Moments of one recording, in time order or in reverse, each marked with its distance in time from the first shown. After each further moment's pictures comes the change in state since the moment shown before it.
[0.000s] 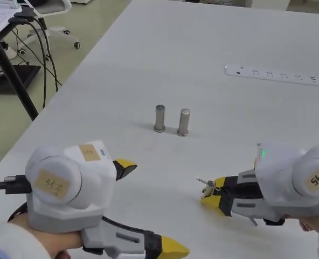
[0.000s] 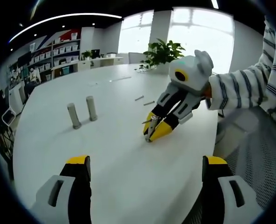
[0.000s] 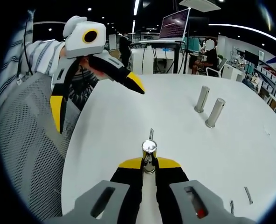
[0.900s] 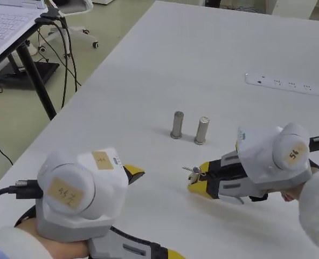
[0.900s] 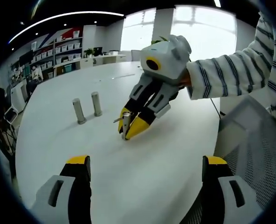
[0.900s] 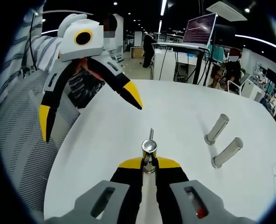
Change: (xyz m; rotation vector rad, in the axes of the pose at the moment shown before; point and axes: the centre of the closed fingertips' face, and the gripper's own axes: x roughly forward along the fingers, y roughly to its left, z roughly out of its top) left arm -0.006 0.008 -0.010 -0.011 0.026 0.022; right arm 0.044 -0.015 0.038 -0.175 0.009 0.150
